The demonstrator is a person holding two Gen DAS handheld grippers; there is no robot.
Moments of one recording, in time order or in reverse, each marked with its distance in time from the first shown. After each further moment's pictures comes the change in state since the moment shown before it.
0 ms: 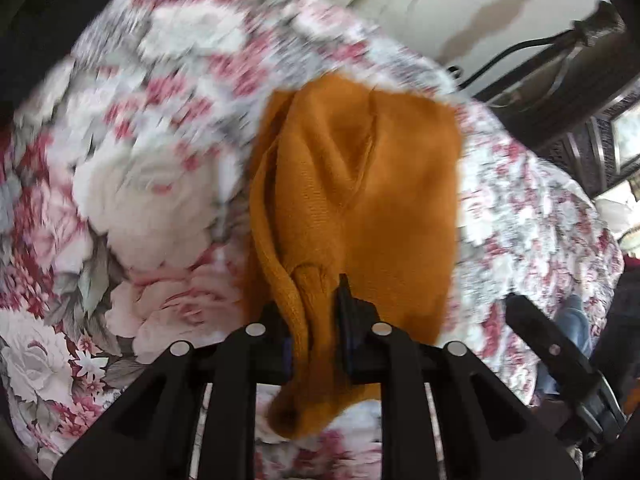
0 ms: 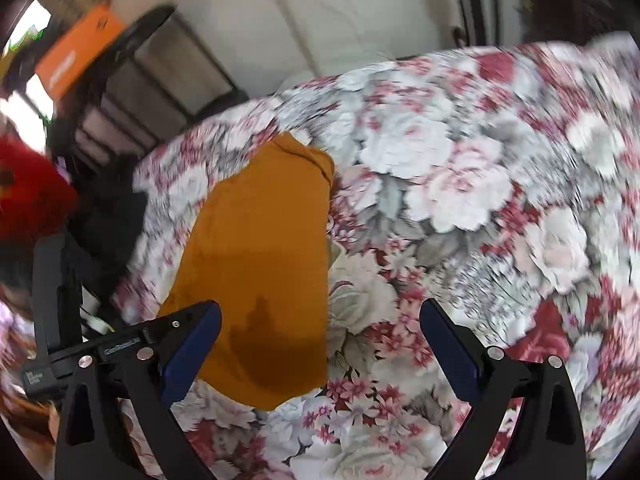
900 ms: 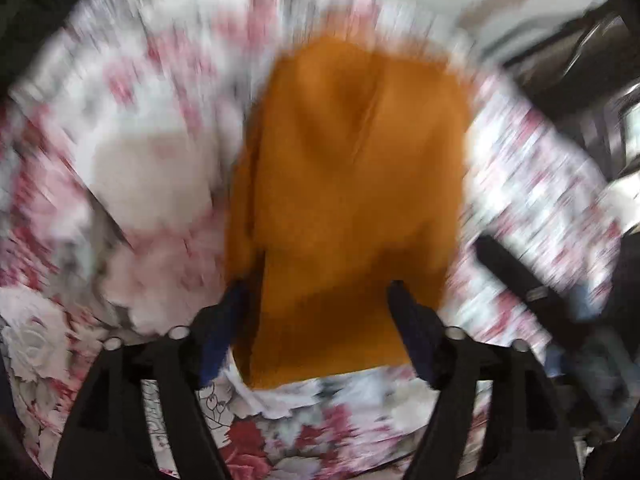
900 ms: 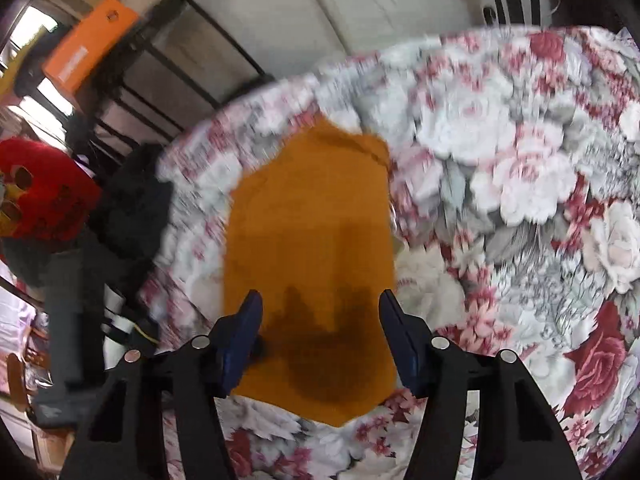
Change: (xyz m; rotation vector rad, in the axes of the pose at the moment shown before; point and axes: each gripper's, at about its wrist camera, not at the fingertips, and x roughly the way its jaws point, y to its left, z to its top) left arm 0.018 0.001 -0.011 0.016 0.164 0.070; right arm 0.033 0.001 0.006 0.078 0.132 0.128
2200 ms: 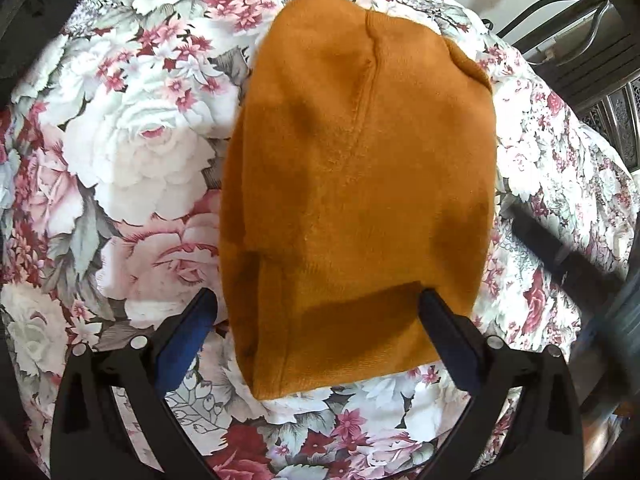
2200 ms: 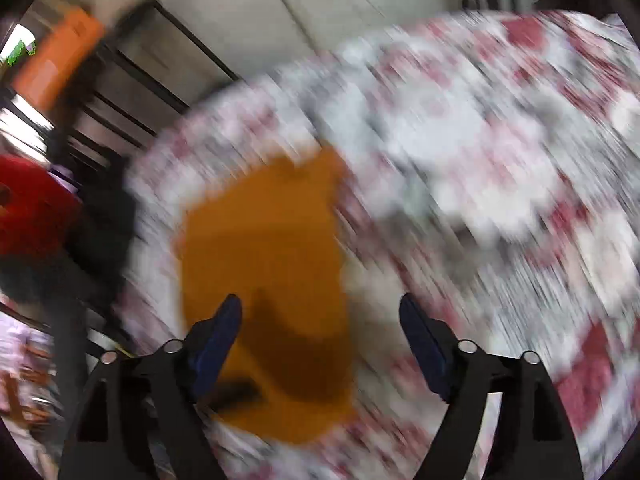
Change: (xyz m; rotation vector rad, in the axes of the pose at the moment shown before) left arm 0.007 -0.029 0.006 0.013 -0.045 0.087; right arm -0.004 -0.032 0.000 0.081 -0.017 -0.113
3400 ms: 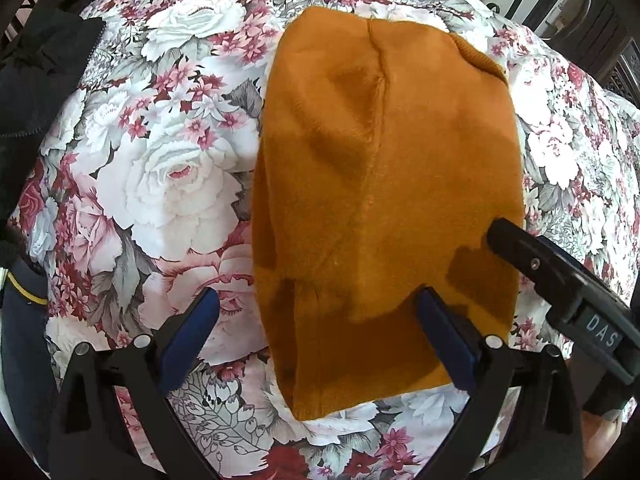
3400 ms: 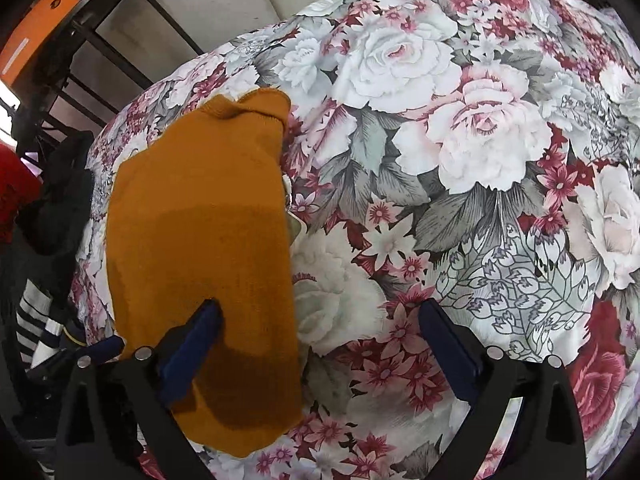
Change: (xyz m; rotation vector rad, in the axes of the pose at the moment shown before) left arm 0.005 -0.024 -0.003 0.107 -0.071 0.200; right arm 0.031 -0.004 0.008 -0.066 -0.051 -0.008
